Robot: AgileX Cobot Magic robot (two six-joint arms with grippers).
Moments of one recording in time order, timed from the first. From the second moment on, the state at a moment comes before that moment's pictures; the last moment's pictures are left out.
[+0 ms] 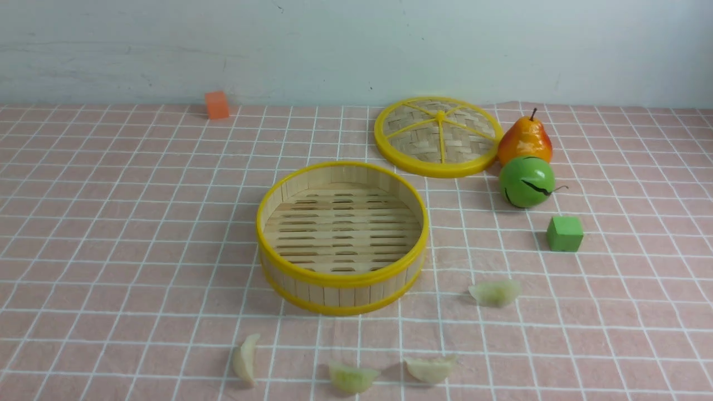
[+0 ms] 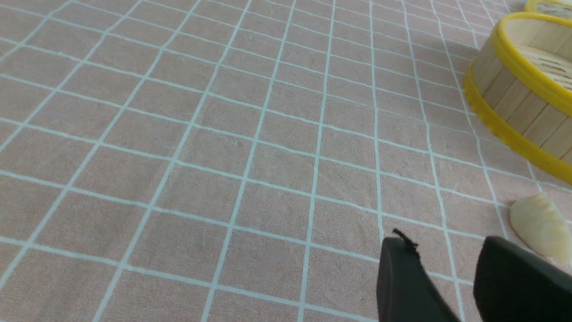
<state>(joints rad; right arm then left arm) -0.07 -0.01 0.01 -0.01 0.39 0.18 0.00 -0.01 0.03 -0.02 0.38 -0.26</state>
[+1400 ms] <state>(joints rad) -0.07 -0.01 0.01 -0.01 0.39 0.18 0.10 -0.01 0.03 -0.02 0.38 -0.26</state>
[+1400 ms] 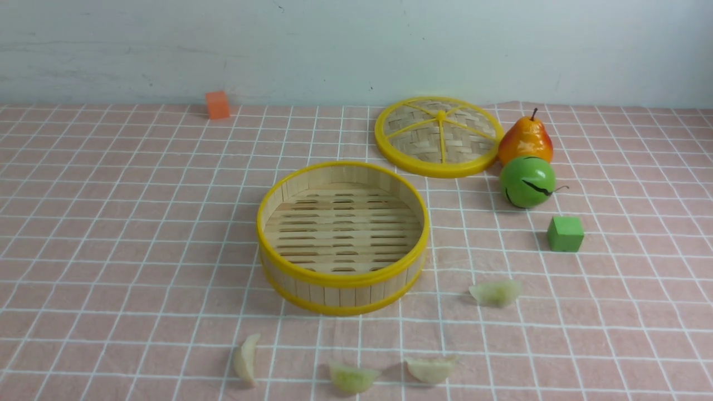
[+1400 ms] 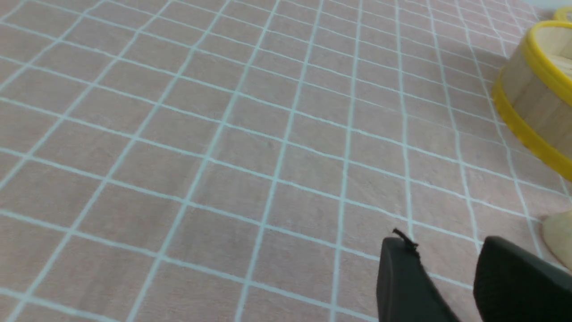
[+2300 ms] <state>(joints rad) -0.07 -0.01 0.01 -0.06 0.39 0.18 0.11 -0.01 0.03 -0.02 0.38 -0.26</state>
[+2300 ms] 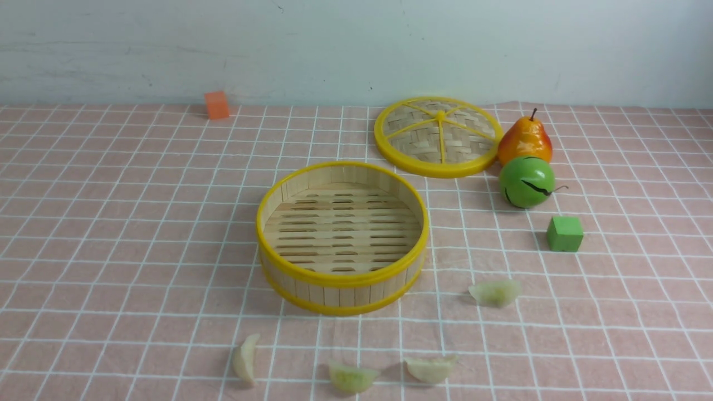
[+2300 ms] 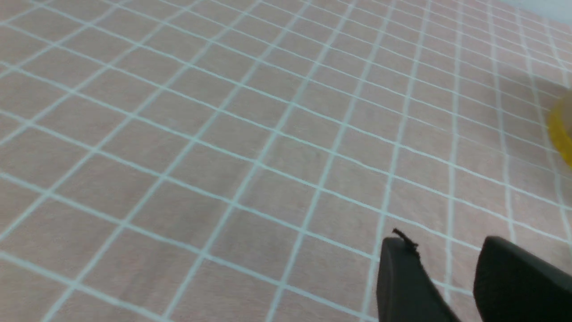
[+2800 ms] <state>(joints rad) -0.07 -0.01 0.01 -0.06 0.39 0.18 -0.18 -0.01 0.03 -0.02 0.38 -0.26</state>
